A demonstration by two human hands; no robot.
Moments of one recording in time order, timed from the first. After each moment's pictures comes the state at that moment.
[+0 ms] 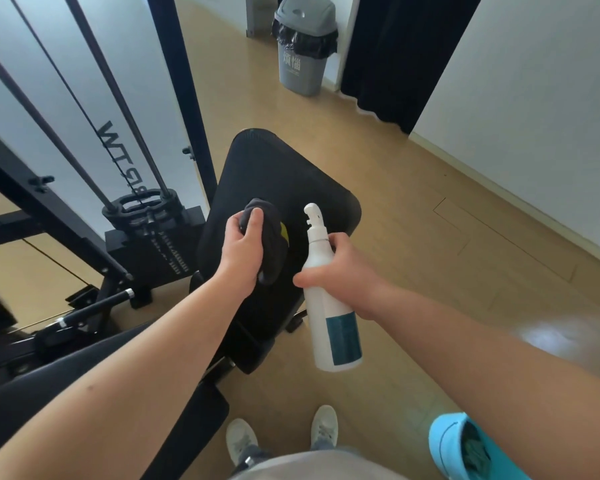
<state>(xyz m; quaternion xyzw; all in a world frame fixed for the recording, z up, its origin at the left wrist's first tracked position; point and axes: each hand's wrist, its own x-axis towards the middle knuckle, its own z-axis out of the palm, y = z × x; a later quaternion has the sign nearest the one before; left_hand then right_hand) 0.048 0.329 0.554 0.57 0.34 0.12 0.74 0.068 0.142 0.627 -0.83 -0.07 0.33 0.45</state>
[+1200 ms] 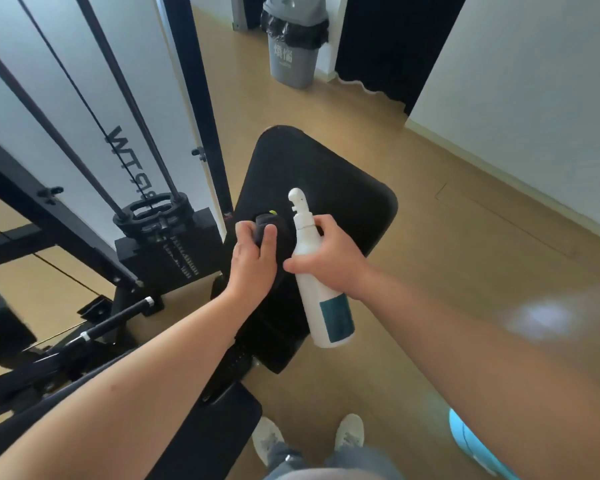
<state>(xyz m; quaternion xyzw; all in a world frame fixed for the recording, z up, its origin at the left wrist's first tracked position) 0.001 0.375 0.561 0.78 0.25 0.11 0.56 0.057 0.232 0.608 -0.85 -0.12 0.25 0.44</state>
